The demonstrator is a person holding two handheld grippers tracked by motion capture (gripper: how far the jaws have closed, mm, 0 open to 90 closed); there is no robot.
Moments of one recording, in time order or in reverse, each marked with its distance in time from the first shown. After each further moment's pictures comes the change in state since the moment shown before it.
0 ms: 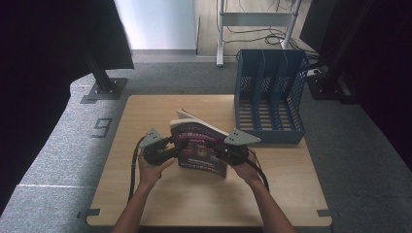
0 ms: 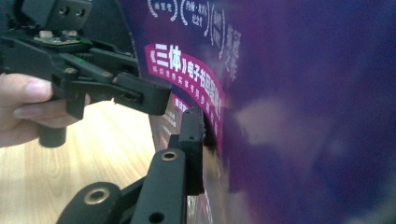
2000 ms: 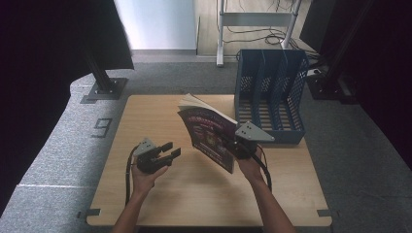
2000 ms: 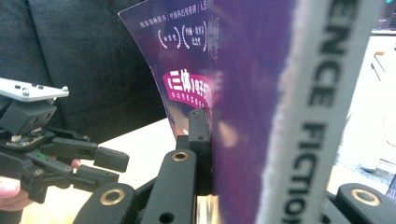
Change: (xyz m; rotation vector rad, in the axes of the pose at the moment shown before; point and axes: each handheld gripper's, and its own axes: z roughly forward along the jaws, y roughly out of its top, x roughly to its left) left arm 0.009 -0.031 -0.018 0.049 0.043 -0.036; right arm -0.005 0.028 -0.024 -0.159 -0.134 0.049
